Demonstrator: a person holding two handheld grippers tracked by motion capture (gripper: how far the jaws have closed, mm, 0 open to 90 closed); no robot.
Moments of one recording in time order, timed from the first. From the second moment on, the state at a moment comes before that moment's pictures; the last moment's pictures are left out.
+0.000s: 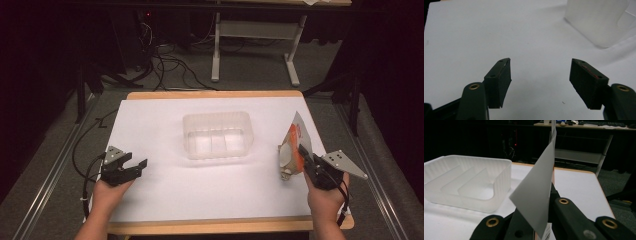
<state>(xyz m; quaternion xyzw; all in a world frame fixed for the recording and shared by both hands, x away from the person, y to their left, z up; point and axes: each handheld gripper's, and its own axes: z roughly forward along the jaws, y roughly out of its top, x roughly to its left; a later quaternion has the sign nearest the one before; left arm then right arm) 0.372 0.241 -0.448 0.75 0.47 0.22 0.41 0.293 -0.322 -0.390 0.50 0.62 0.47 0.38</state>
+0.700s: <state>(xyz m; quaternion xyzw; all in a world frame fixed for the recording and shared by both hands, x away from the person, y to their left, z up) 0.370 0.240 -0.447 0.75 0.47 0.22 0.41 0.285 -0.312 -0.356 0.46 0.61 0.51 0.40</state>
